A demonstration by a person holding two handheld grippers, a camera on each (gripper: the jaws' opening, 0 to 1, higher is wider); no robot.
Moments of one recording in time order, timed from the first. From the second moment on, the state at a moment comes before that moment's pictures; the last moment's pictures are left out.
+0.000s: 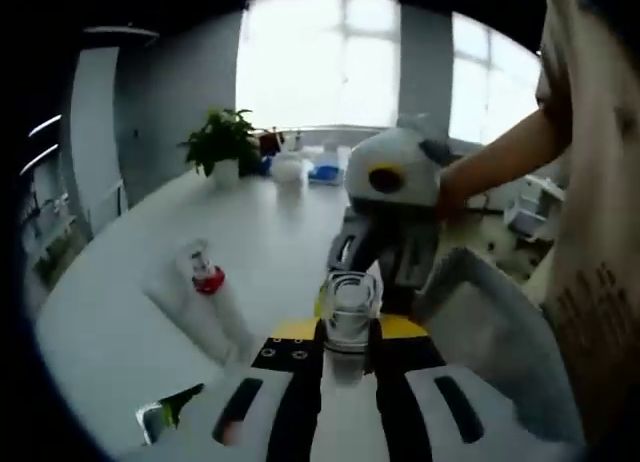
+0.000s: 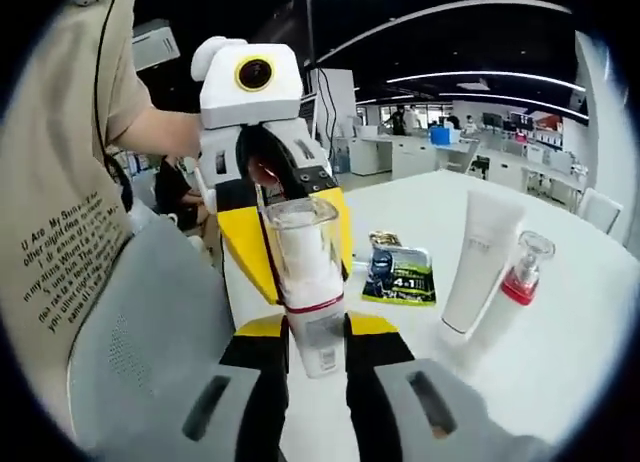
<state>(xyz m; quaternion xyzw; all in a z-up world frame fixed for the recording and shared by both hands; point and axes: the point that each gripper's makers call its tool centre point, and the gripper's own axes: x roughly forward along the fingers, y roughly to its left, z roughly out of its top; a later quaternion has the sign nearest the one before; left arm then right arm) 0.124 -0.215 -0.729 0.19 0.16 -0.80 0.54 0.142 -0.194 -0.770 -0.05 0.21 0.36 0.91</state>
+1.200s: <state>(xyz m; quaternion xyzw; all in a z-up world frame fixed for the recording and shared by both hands) 0.131 -0.217 -0.813 0.24 0.21 -0.76 0.56 0.145 -0.198 -0.855 -0.09 0.27 0.39 0.88</state>
